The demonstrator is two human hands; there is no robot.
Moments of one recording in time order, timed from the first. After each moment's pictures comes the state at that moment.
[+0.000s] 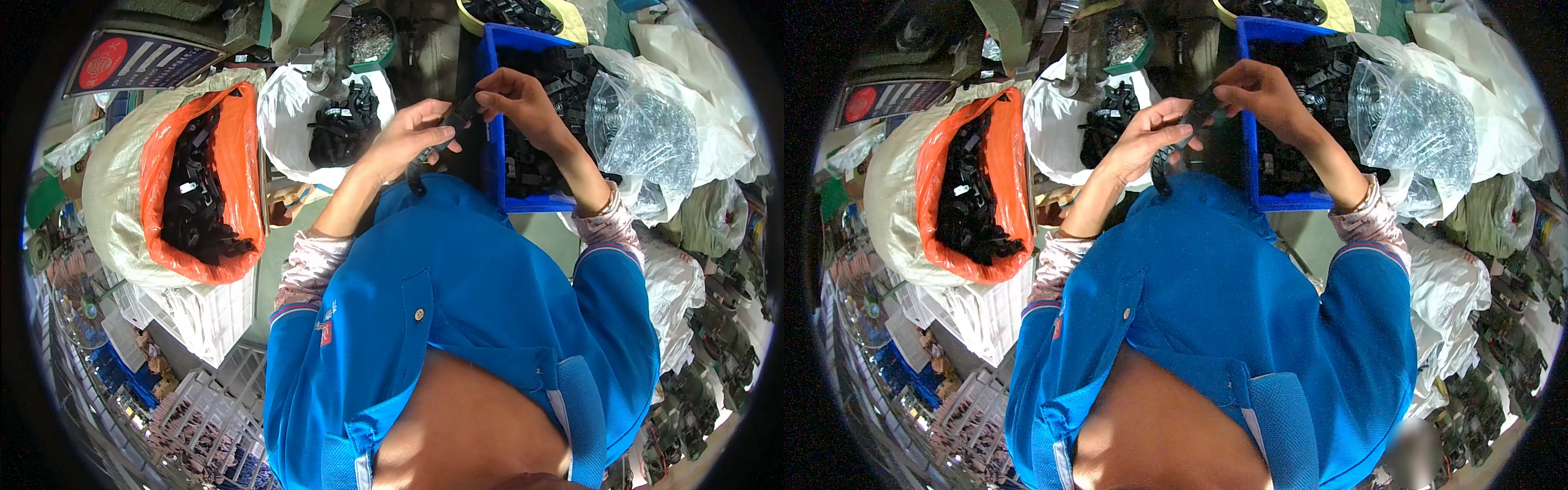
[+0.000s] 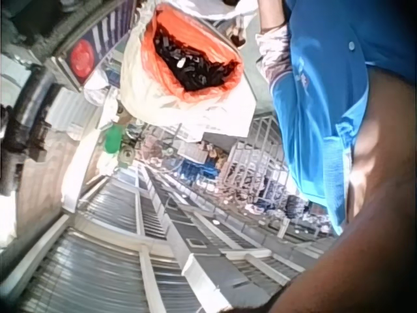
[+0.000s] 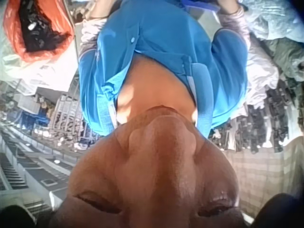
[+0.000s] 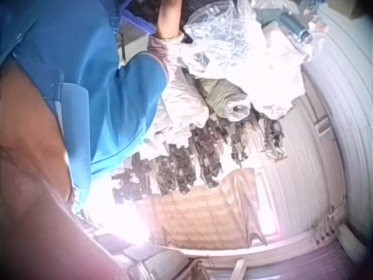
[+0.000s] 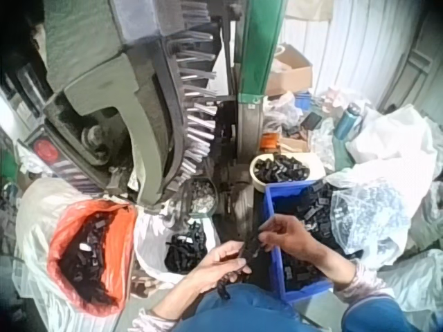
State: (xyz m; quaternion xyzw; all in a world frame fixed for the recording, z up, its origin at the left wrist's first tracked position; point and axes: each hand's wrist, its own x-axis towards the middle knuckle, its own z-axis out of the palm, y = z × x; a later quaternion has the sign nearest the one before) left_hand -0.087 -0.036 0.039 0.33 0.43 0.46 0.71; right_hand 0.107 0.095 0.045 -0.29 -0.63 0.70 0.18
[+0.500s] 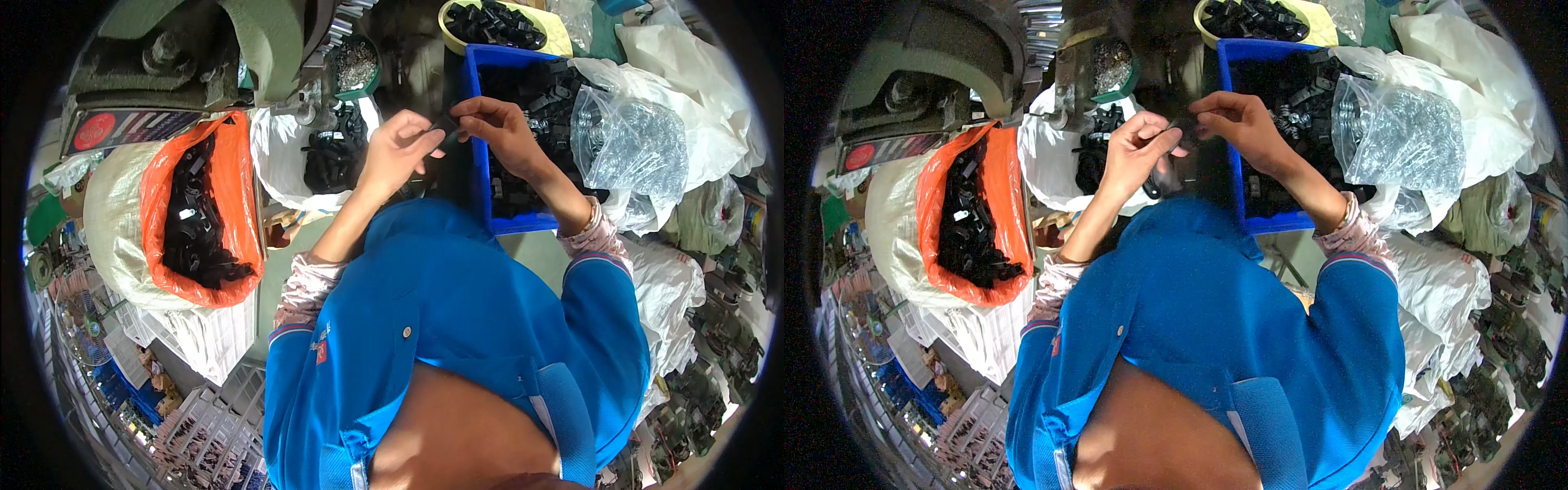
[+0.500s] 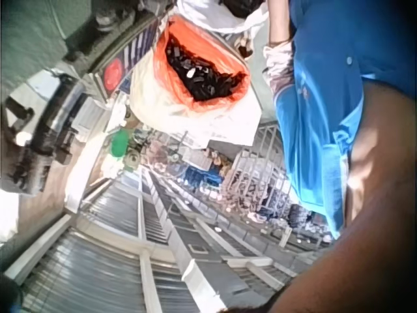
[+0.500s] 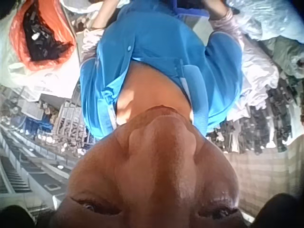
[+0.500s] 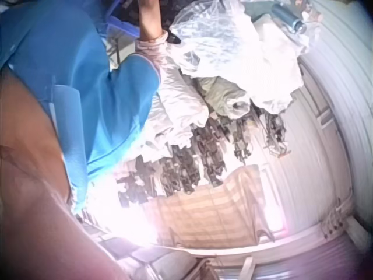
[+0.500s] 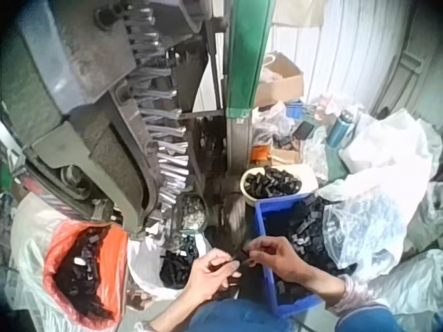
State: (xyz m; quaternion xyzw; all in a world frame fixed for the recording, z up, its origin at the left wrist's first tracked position) left_hand -0.072 -0.016 0.042 0.36 0.53 0.53 0.55; right_hand 0.106 0.089 0.043 -0.27 -0.59 0.73 0.23
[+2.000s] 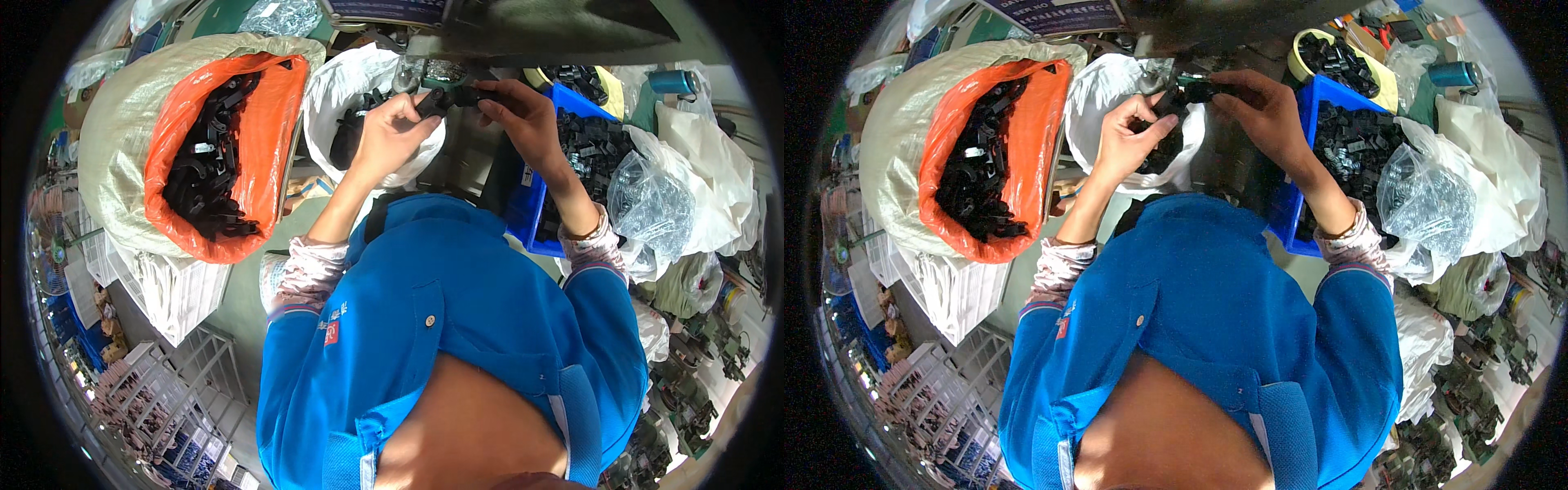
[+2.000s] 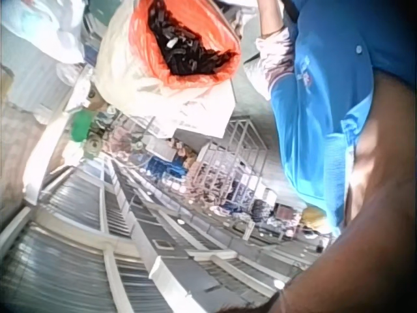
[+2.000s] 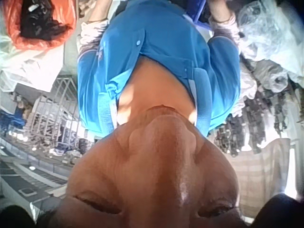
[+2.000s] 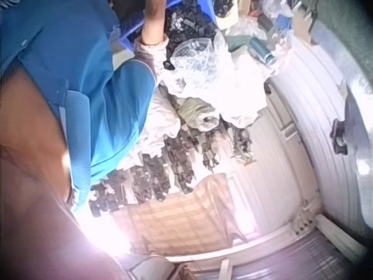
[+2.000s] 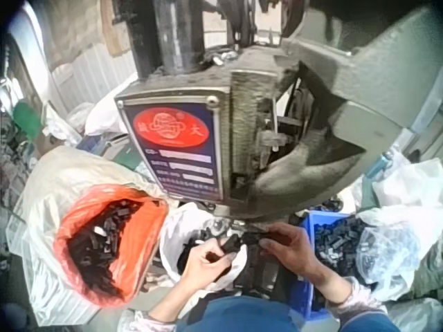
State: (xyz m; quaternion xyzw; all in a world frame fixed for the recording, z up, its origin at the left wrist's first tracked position) left_hand -0.179 -0.069 0.032 0.43 0.56 0.63 0.32; right_hand -0.007 0.069 0.077 -0.23 -0.69 0.64 0.24
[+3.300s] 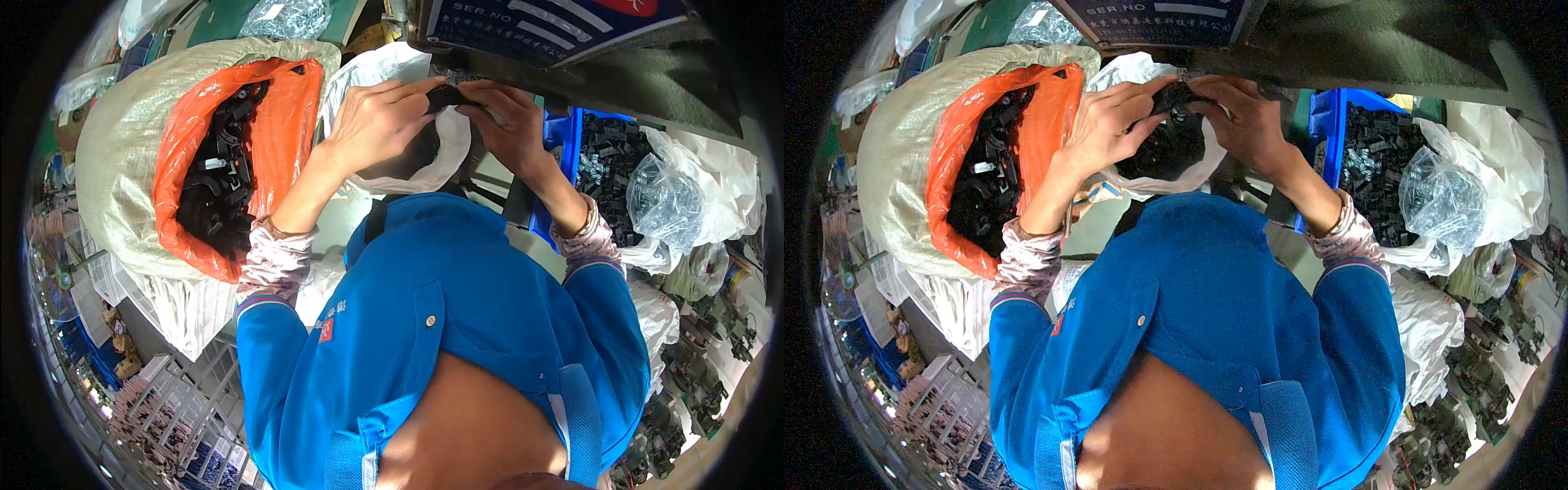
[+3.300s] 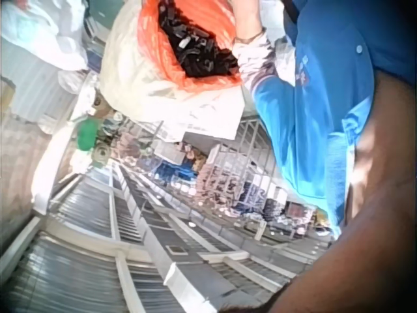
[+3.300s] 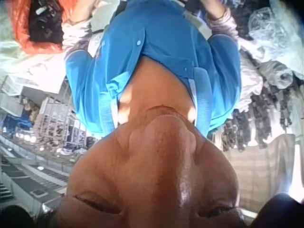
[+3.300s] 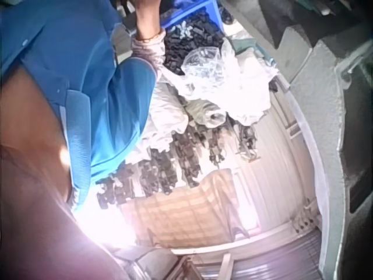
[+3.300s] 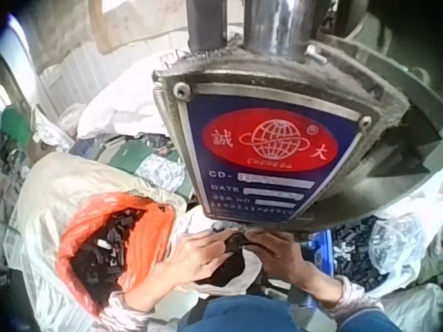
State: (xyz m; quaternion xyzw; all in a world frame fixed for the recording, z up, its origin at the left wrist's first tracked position) left_hand -0.274 -0.071 0.089 0.77 0.55 0.32 0.04; right_hand -0.079 0.037 0.070 -0.15 -0.87 0.27 0.39
